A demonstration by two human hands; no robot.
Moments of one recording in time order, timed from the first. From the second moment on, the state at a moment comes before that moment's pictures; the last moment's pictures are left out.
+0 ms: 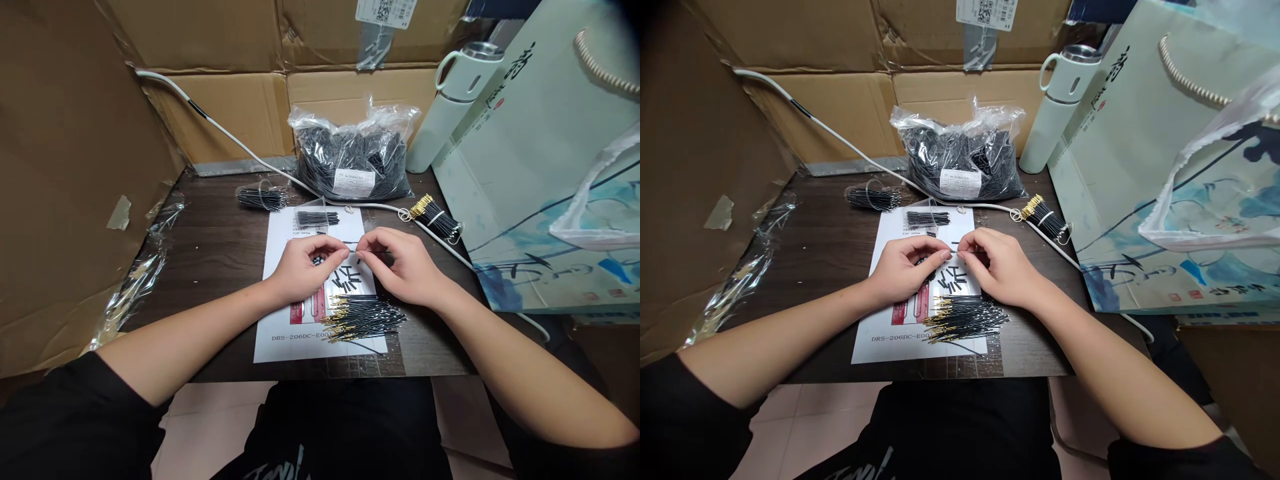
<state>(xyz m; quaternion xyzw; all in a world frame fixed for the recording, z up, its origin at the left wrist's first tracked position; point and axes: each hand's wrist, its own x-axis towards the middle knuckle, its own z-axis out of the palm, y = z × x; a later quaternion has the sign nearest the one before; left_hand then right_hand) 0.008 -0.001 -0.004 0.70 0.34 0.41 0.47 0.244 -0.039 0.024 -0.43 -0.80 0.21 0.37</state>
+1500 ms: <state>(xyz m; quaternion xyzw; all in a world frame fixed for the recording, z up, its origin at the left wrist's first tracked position) 0.005 0.000 0.001 0.72 0.38 0.44 0.38 0.249 -0.036 0.029 -0.45 -0.79 0.19 0.35</state>
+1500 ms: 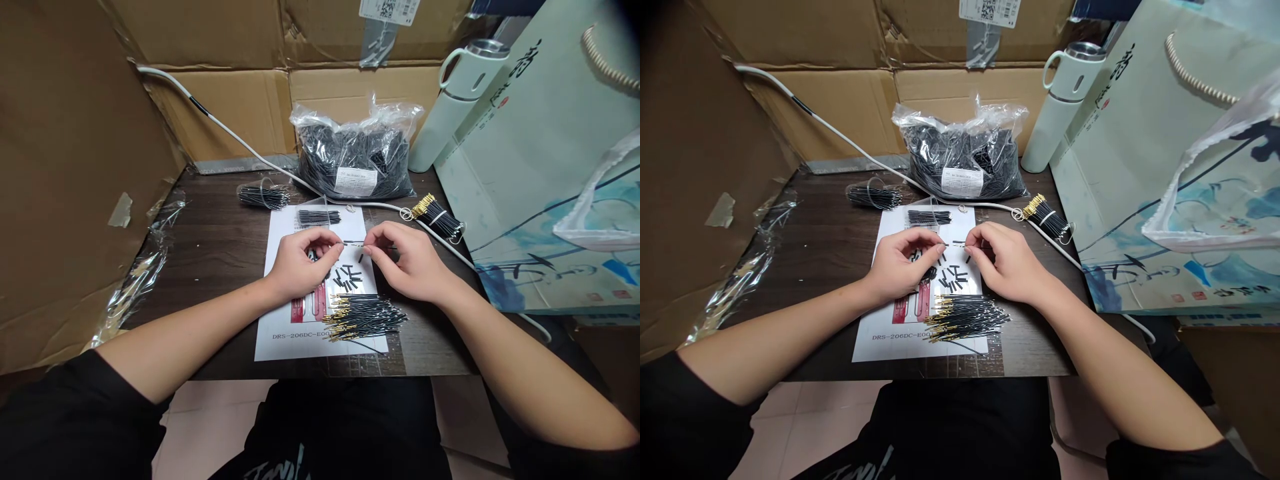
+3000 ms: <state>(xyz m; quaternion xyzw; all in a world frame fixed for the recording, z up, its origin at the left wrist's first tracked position) 0.006 0.001 -0.001 0.71 0.36 0.41 0.46 0.250 -0.036 0.028 -0.47 -0.77 0.27 0.35</state>
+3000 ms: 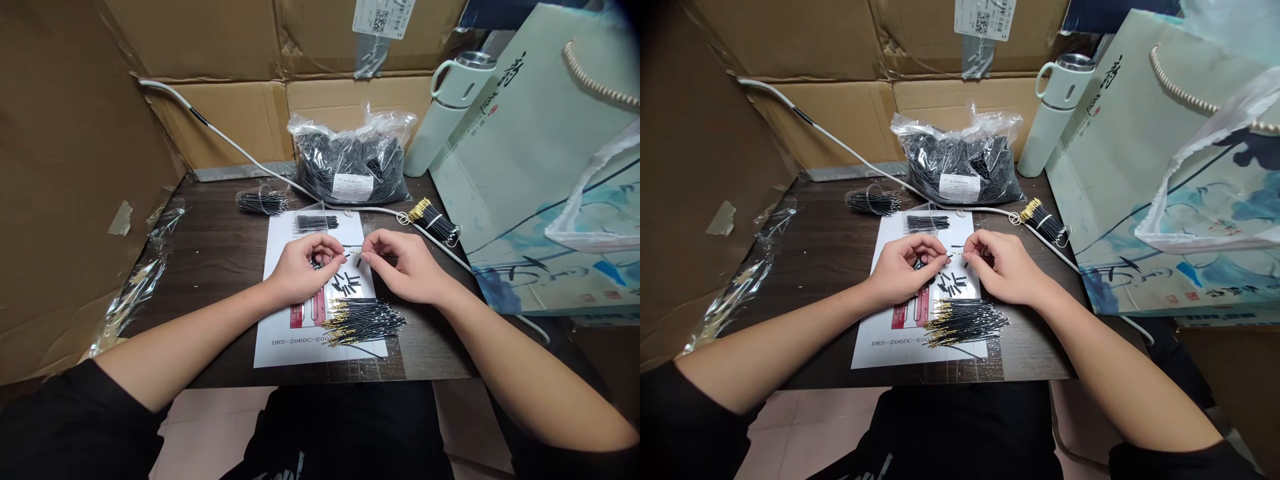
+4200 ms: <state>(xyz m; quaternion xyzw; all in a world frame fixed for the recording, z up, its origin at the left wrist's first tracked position) 0.004 0.004 -0.003 0.76 0.32 0.41 0.39 0.250 -0.038 0.030 -0.41 -0.82 0.18 0.36</state>
